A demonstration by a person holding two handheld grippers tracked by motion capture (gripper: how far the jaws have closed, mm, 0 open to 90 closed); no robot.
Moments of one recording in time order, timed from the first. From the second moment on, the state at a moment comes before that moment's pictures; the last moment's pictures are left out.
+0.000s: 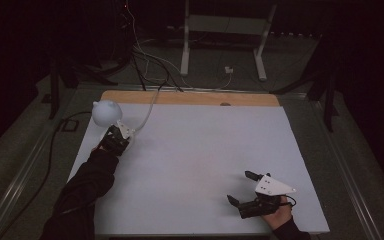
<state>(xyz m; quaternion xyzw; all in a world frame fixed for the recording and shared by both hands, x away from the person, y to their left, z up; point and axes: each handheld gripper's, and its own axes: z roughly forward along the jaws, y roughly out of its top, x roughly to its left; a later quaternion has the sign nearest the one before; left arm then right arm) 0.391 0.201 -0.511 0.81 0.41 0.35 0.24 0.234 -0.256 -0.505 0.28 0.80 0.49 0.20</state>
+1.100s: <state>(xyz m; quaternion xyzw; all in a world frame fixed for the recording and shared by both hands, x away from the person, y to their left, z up) 0.395 0.195 -0.501 0.80 0.42 0.34 0.25 0.234 -0.256 -0.505 0.28 0.80 0.49 0.20</state>
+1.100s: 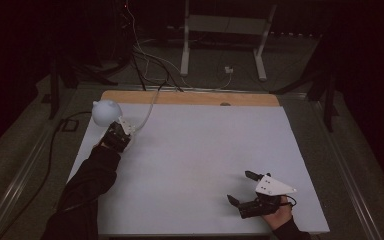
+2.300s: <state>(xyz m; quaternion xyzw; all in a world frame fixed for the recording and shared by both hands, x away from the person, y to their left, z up) 0.346 0.193 -0.437 0.80 0.42 0.20 0.37 0.234 -0.257 -0.503 0.28 0.79 0.50 0.20</state>
